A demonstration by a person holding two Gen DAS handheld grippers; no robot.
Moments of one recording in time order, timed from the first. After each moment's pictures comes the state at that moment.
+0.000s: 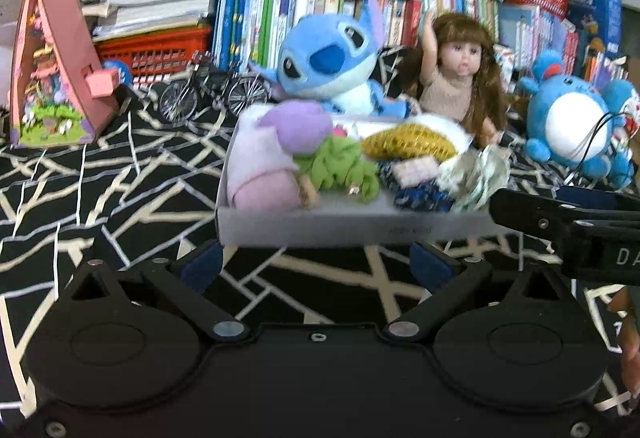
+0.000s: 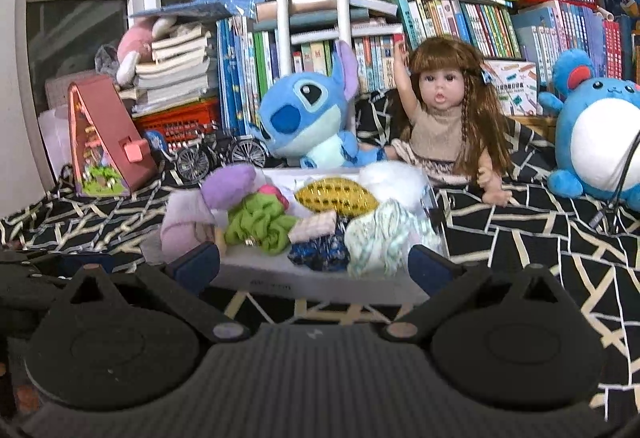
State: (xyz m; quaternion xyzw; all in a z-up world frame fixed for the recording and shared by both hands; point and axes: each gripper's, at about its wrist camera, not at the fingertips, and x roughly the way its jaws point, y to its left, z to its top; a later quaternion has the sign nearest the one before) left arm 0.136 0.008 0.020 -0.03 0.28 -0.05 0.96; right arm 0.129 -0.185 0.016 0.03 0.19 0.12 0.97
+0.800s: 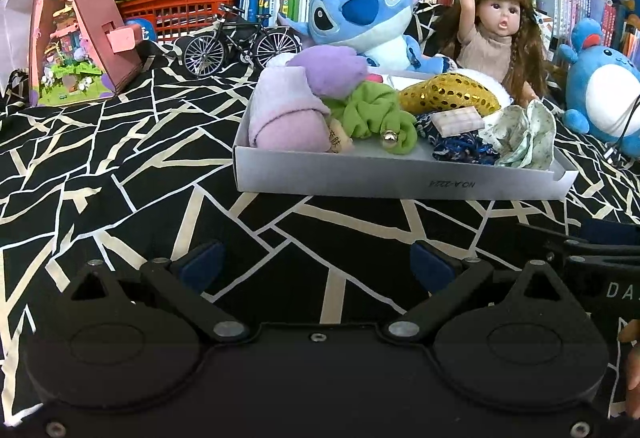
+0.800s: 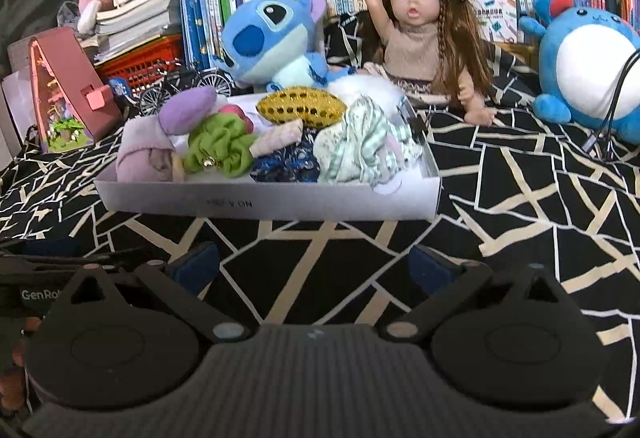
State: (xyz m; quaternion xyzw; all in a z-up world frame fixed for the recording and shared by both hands) left arm 0.147 0.004 -0.010 -0.03 0.32 0.00 0.95; right arm 0.141 -0.186 -0.031 0.04 0.27 0.08 0.96
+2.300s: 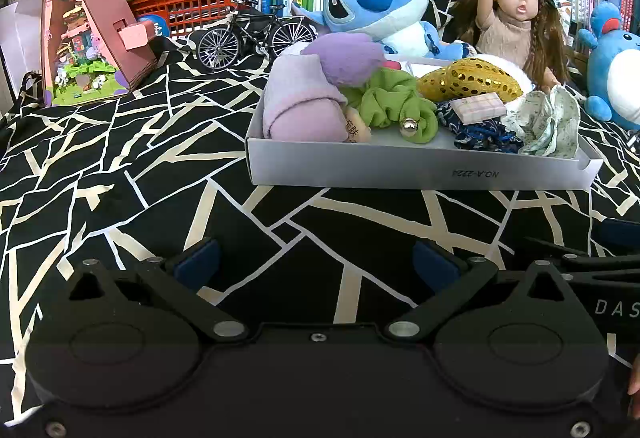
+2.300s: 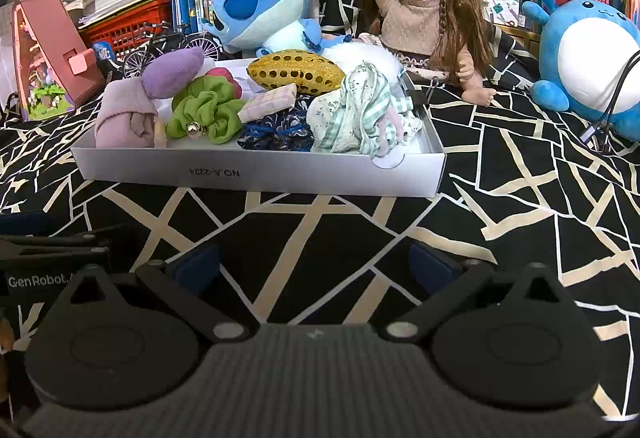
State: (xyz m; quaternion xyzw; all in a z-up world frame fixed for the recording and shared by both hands) left arm 0.154 0.001 -0.015 -0.01 0.34 0.03 0.94; right arm 0.153 -0.176 -0.039 0.00 0.31 0.06 0.95
